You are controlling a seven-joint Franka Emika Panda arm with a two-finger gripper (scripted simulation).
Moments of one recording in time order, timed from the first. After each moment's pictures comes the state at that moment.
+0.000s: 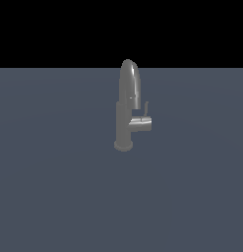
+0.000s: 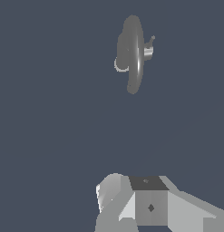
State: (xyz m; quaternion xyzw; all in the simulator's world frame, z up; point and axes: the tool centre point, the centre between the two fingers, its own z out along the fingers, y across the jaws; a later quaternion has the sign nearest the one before) arm -0.253 0.002 0.467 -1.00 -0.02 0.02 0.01
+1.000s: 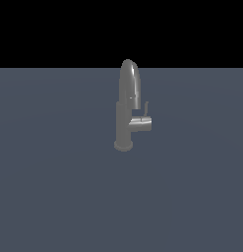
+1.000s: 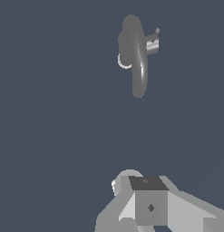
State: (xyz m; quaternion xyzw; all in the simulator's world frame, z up) arm -0.212 0.002 0.463 -1.00 0.03 0.07 0.05
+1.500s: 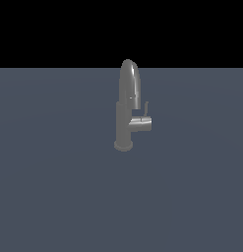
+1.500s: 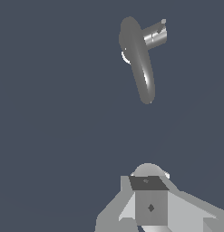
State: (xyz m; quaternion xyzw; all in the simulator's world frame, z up) arm -0.159 -0.003 0.451 -0.98 0.09 0.13 0.11
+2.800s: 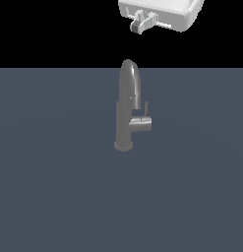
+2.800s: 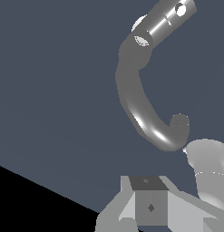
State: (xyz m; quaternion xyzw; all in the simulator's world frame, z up) arm -0.027 -0.038 0.375 -0.87 0.26 0.32 0.27
